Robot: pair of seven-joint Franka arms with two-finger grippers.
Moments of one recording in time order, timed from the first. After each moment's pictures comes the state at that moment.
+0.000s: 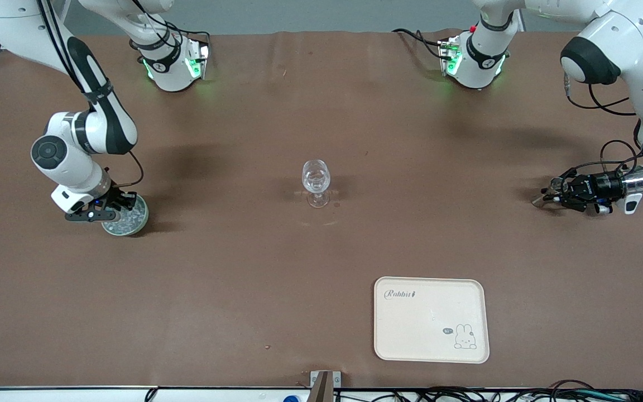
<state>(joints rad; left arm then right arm) 0.10 0.96 0.70 -1.72 -1.22 1.21 -0.24 -0.03 0.28 -0.08 -2.35 -0.17 2.65 0.00</state>
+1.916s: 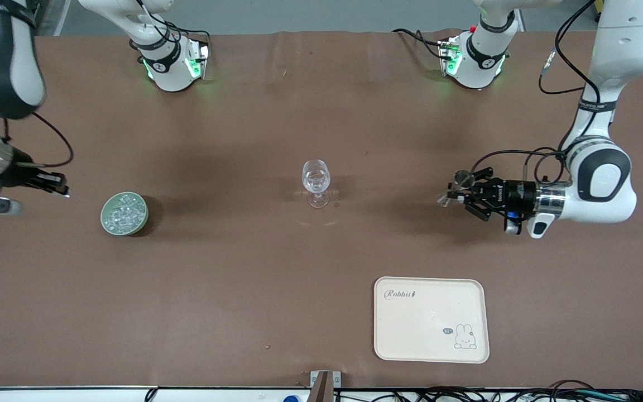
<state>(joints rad) 0.03 0.43 0.00 -1.92 -1.22 1.57 -0.70 -0.03 0.05 -0.07 -1.79 -0.06 1.80 0.05</state>
